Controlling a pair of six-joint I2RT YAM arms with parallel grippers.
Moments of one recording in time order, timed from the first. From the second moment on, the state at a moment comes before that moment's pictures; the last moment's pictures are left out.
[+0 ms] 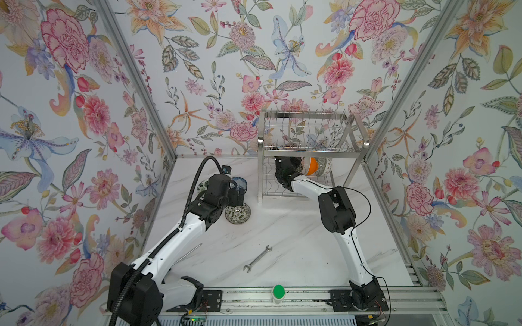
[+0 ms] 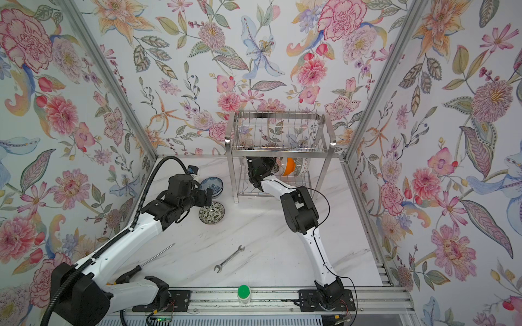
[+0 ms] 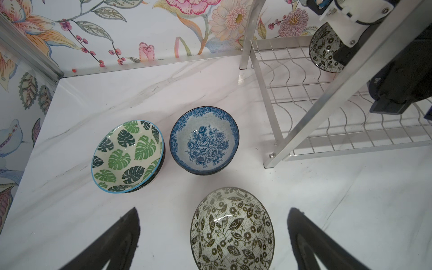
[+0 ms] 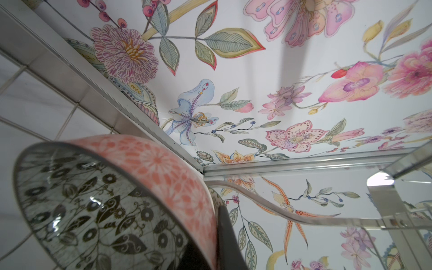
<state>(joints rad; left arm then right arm) -0.44 1.25 0.99 -0.40 -0.22 -0.16 0.56 2.44 1.96 0.19 1.07 -1.02</state>
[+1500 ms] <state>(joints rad) -0.43 1.23 0.96 -0.39 -0.20 -0.15 0.53 2.59 2.19 0.03 1.11 -0.93</state>
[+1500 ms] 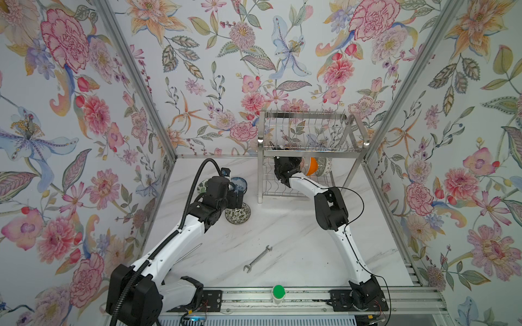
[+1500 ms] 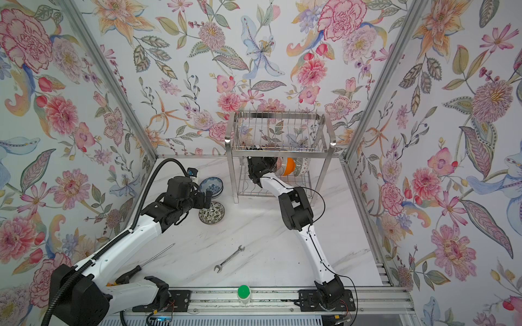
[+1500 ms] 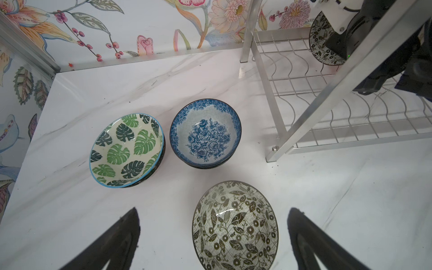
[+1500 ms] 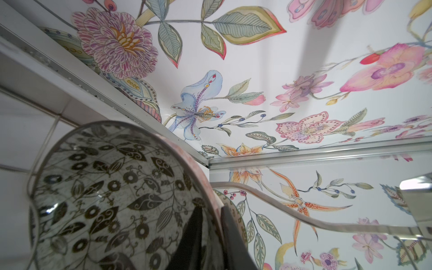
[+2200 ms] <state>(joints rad) -0.42 1.22 0.95 -0.39 -0.18 -0.15 0.53 2.59 2.19 0.00 1.11 -0.88</state>
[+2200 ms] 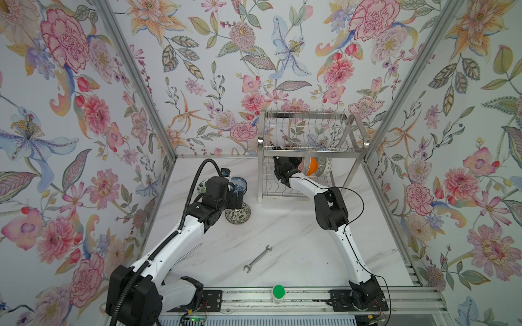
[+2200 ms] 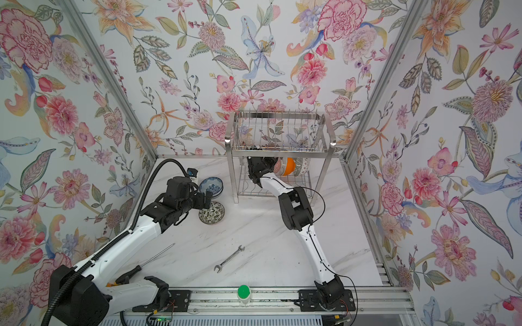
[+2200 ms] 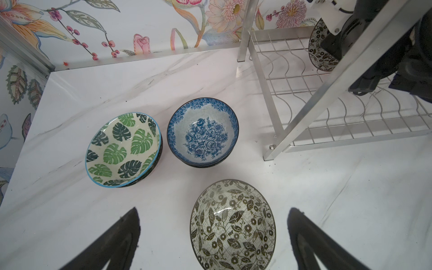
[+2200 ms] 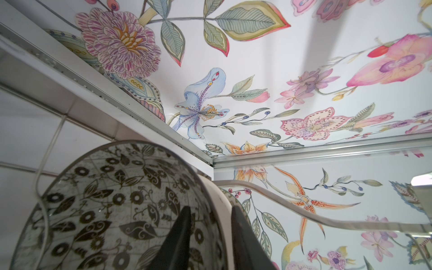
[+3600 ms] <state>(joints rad) -0.42 1.22 0.94 -0.37 -0.16 -0.15 0.62 2.32 1.73 0.13 0.89 -0.84</state>
